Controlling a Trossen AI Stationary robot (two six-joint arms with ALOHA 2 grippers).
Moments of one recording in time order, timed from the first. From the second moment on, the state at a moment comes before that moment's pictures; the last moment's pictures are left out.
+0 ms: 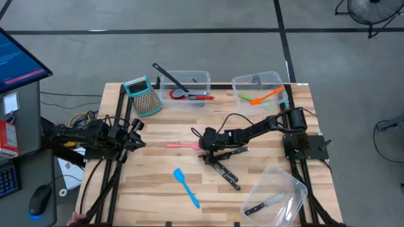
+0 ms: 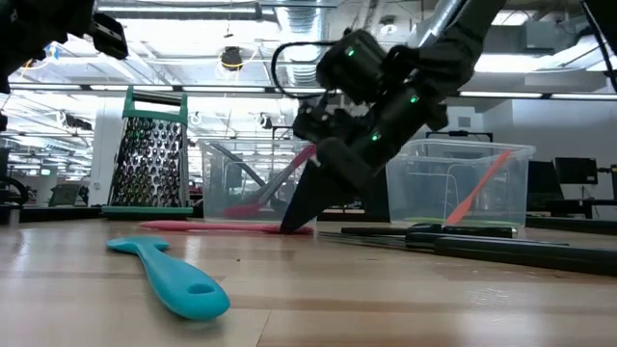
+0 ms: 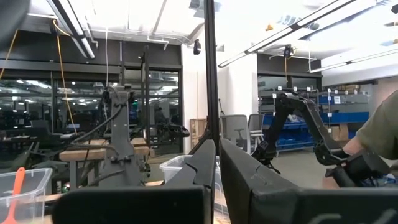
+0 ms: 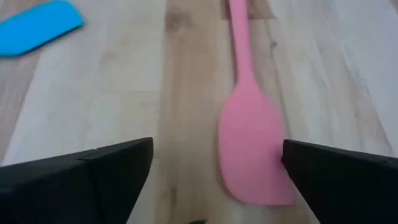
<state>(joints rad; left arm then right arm) -0.11 0.00 0.01 0.39 0.21 -0.06 0.04 2.02 1.05 0.19 0.03 0.07</state>
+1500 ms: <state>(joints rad) -0.11 0.00 0.01 0.39 0.21 -0.06 0.03 2.01 1.13 -0.02 0.08 0.09</state>
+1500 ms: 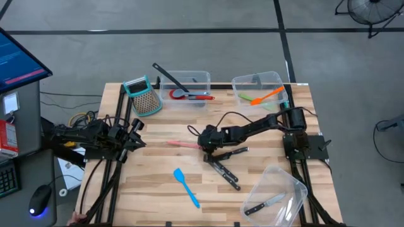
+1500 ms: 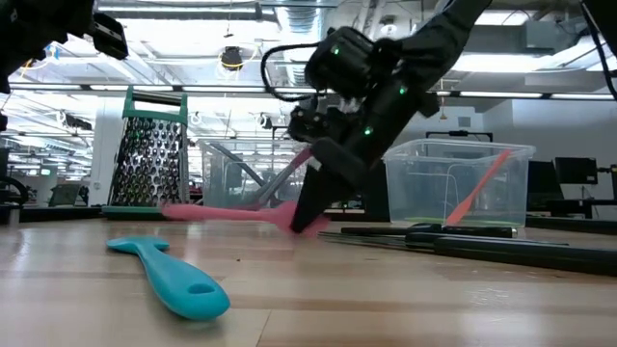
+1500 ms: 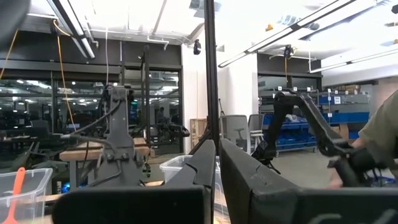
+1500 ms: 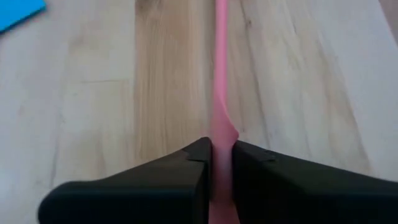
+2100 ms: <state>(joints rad) -0.11 0.00 0.01 0.39 0.21 -0.06 -0.05 1.35 1.14 -0.48 0.57 0.08</state>
